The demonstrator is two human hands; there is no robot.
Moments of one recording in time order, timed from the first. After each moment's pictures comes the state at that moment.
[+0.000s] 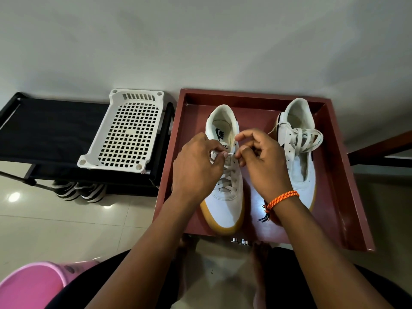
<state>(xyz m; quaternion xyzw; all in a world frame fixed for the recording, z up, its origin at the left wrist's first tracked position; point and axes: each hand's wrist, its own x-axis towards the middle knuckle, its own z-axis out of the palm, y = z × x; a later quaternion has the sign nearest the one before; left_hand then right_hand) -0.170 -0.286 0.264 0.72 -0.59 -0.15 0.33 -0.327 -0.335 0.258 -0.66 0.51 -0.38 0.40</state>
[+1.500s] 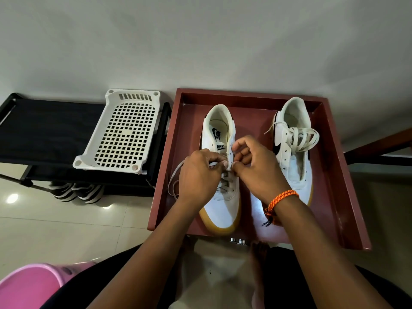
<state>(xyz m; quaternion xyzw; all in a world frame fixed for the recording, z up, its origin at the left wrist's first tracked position) -0.184 -0.285 0.235 0.71 -0.50 -0.31 0.39 -0.334 -0.330 0.261 -0.70 0.53 -0.26 0.39</state>
